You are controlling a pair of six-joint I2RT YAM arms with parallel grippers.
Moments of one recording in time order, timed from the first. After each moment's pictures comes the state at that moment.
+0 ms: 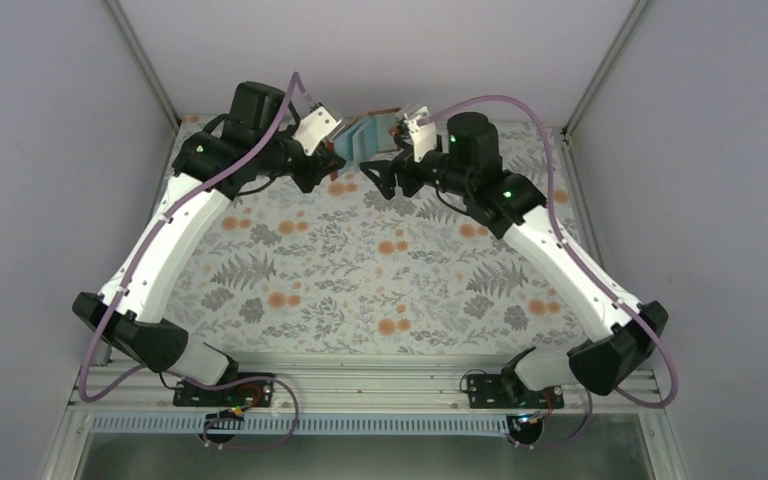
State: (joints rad) left arm -0.48 1.48 1.81 -0.99 0.41 0.25; right arm 0.62 1.37 1.48 -0.43 -0.29 0.03
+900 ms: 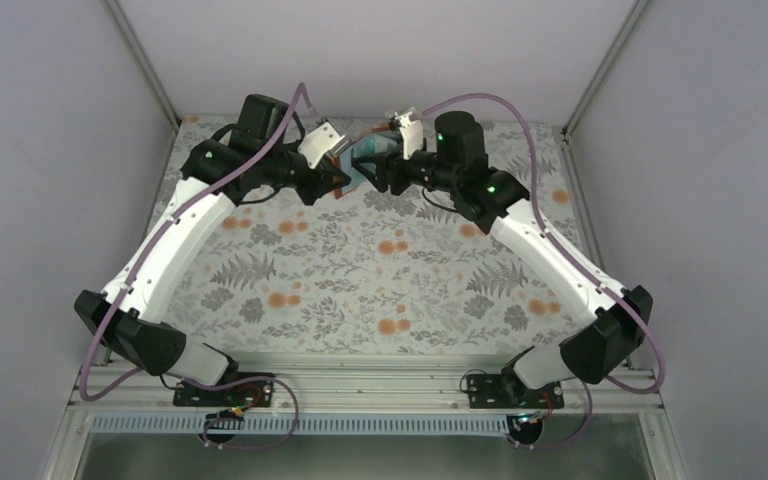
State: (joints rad) left arm -0.48 1.47 1.70 -0.98 0.50 0.25; right arm 0.62 1.46 1.47 -0.33 -0.40 0.19
